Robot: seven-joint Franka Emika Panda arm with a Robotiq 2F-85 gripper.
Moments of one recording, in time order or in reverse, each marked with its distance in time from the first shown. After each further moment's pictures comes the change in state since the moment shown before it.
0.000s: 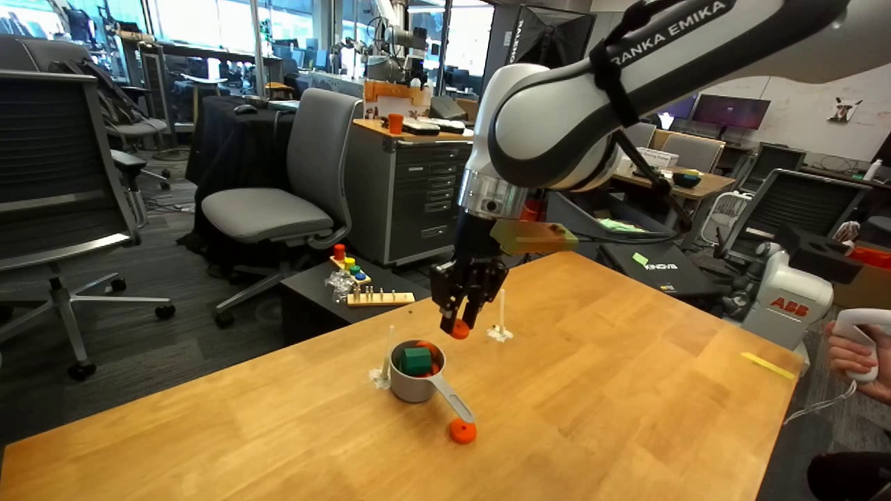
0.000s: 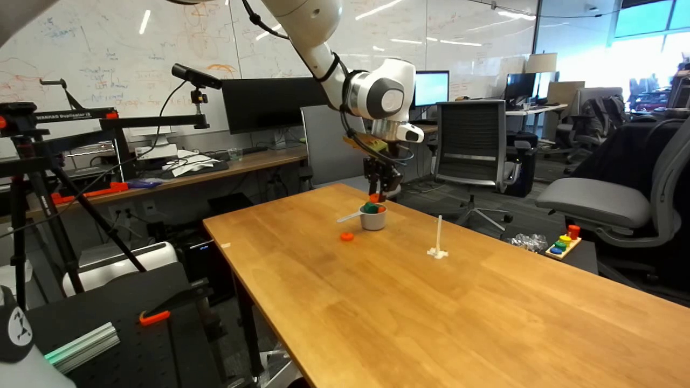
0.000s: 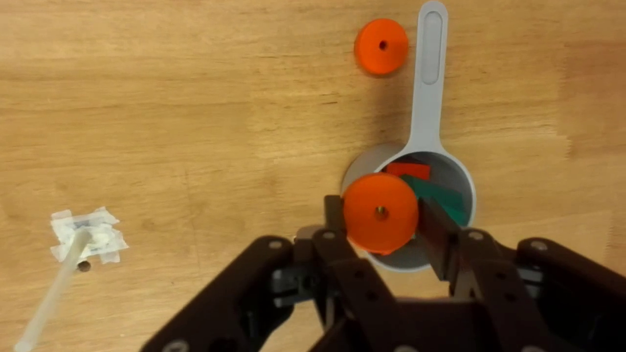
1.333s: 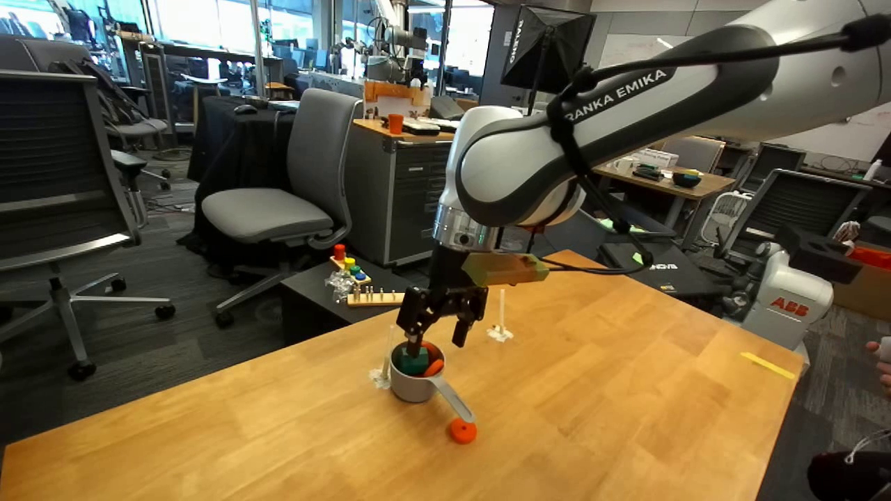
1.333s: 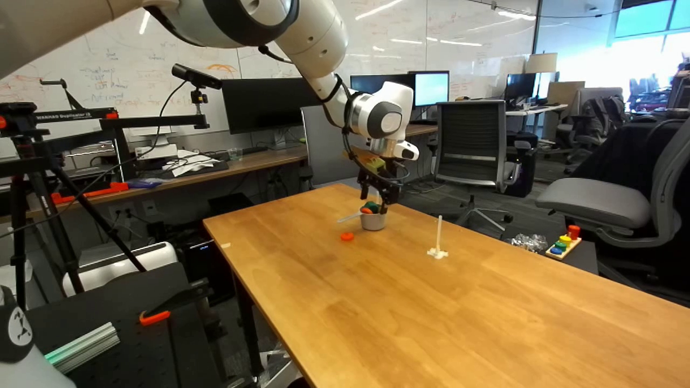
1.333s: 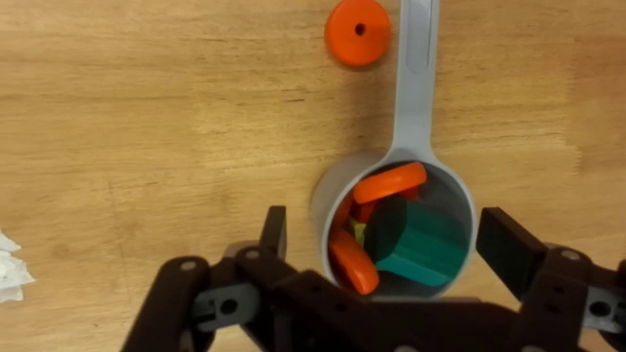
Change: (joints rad) arm 0.018 0.165 0.022 0.177 0.001 -0.037 -0.005
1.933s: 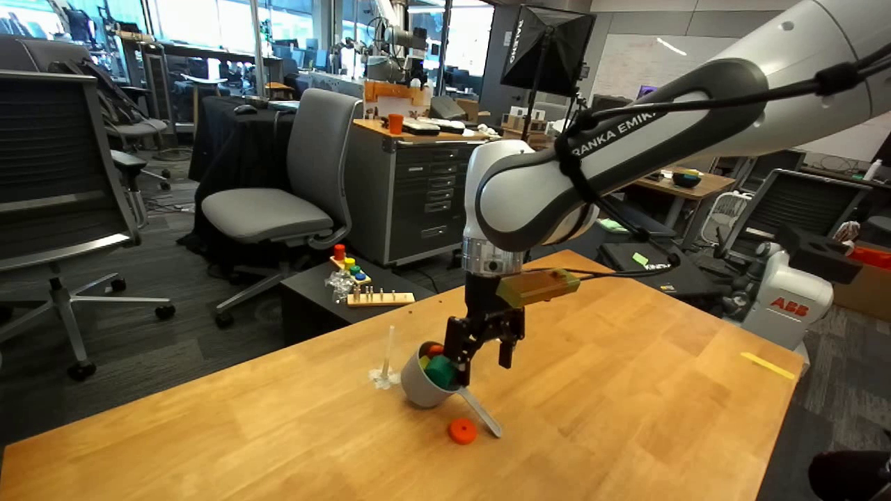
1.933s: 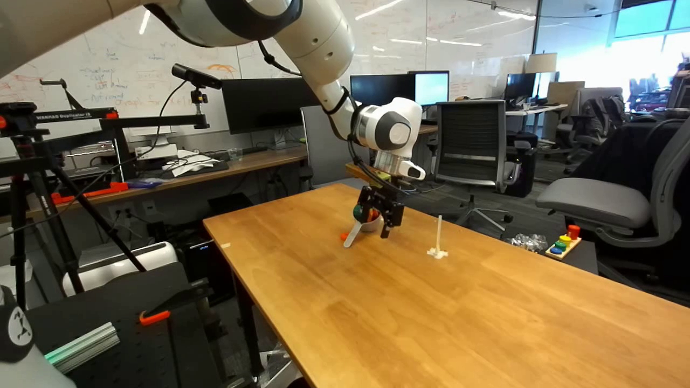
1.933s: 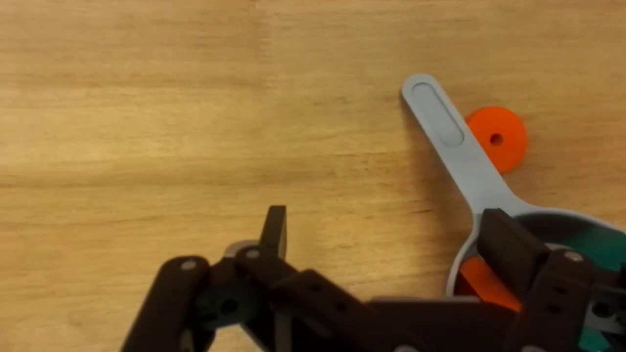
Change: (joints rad) arm -0.009 -0.005 -0.063 -0.074 -0.027 -0.126 0.002
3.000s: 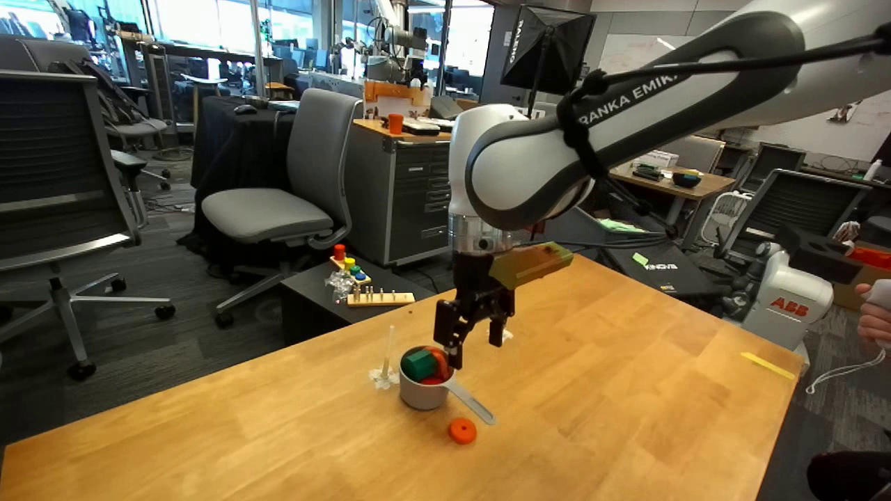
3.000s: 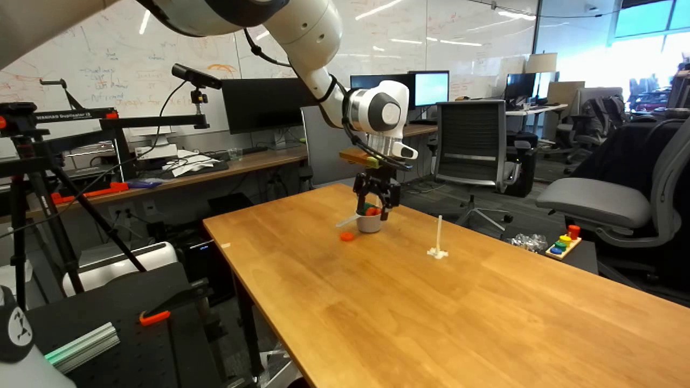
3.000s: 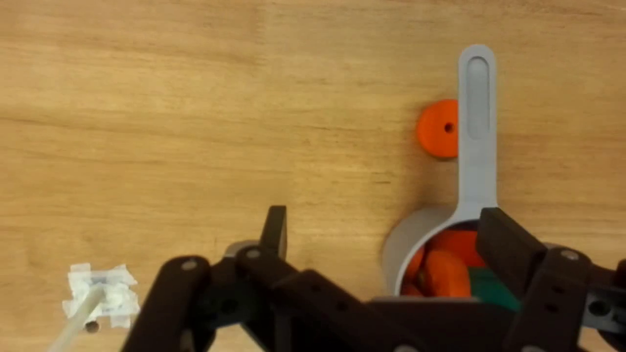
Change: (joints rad) arm 0.051 -0.054 -0.007 0.017 -0.074 -0.032 0.001
